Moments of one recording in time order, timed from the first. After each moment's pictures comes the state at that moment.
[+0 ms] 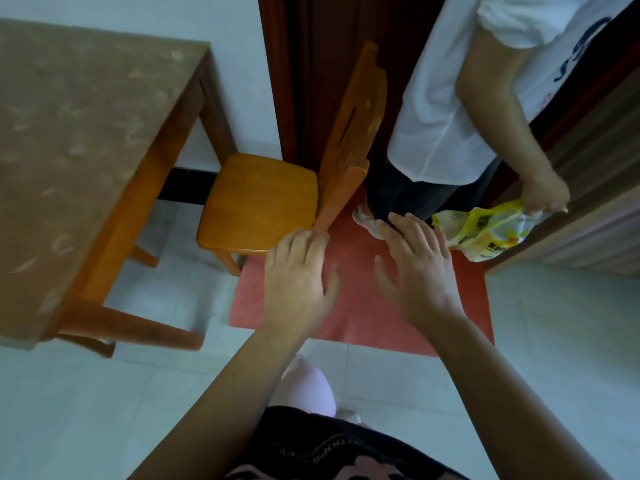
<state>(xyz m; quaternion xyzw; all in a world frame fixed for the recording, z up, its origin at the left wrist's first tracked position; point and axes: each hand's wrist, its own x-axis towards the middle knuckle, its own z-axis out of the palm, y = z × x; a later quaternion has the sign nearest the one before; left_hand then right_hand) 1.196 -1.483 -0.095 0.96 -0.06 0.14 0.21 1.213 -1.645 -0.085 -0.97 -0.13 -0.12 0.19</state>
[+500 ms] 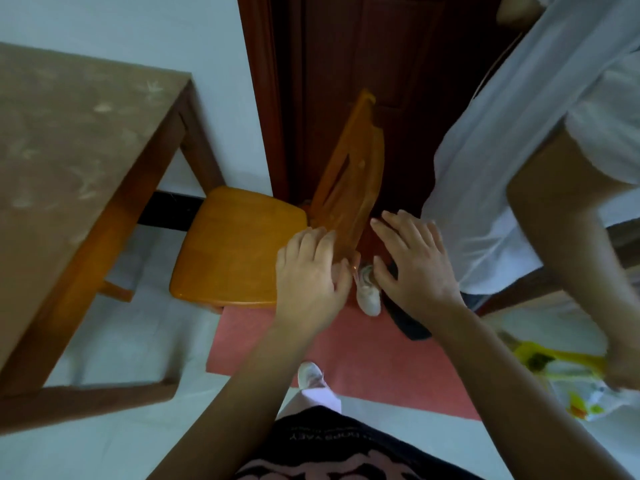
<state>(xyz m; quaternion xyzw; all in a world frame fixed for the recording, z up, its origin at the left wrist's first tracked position) 1.376 -1.515 -0.104 0.96 -0.04 0.13 0.26 1.401 -1.671 -0.092 -0.96 -0.18 -0.10 0.17</state>
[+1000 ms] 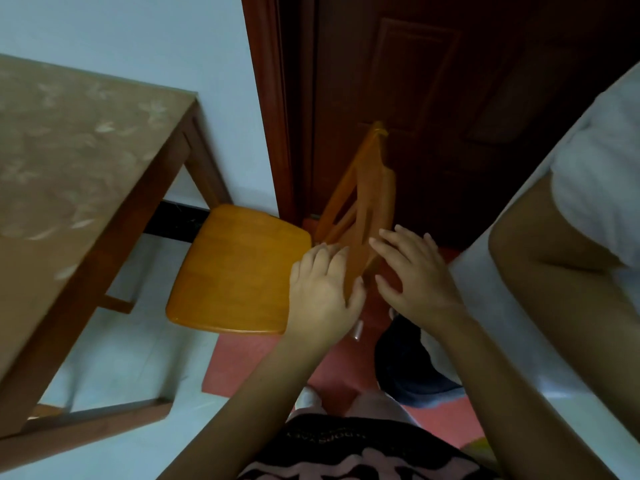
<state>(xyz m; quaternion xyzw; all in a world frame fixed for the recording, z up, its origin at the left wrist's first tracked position) 1.454 -1.526 -0.113 0.96 -0.02 0.11 0.27 1.500 -1.682 -0.115 -0.95 -0.26 -0.06 0.18</state>
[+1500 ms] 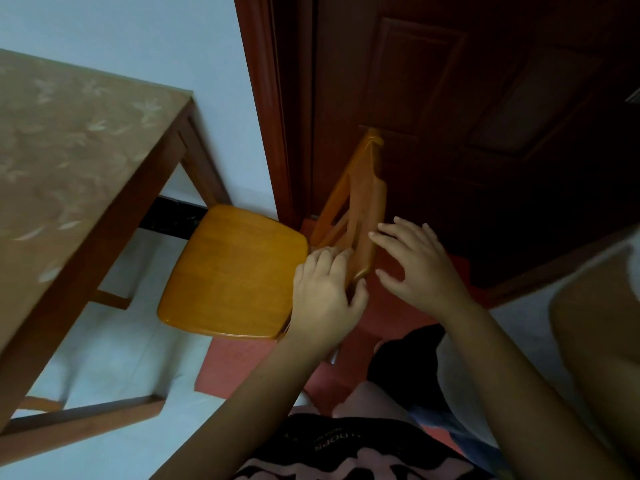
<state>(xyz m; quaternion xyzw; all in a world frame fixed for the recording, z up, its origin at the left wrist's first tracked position) 1.488 -1.555 -0.117 0.95 0.00 0.08 0.29 1.552 -1.711 -0.115 -0.94 -0.28 -0.04 0.18</state>
